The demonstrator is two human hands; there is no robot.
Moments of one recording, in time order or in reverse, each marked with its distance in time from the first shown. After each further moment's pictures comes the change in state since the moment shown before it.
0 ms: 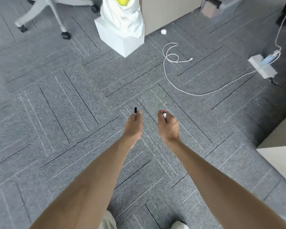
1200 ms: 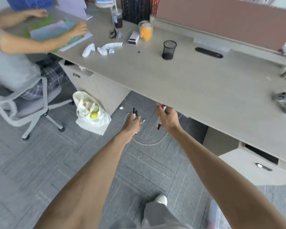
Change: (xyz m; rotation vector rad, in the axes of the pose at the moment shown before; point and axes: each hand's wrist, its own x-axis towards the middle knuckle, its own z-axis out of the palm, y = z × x) left_hand -0.192 0.574 0.069 0.323 -0.298 0.253; right_hand 0.044 -0.500 -0.397 0.097 0.343 0.167
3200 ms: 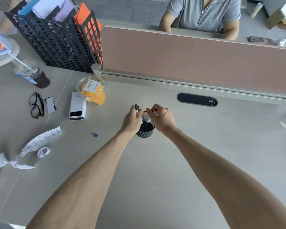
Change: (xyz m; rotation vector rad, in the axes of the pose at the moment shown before) left_hand 0.577 0.303 0.130 0.410 -0.262 0.256; right_hand 0.599 -0.055 -0.070 -0.366 0.240 0.072
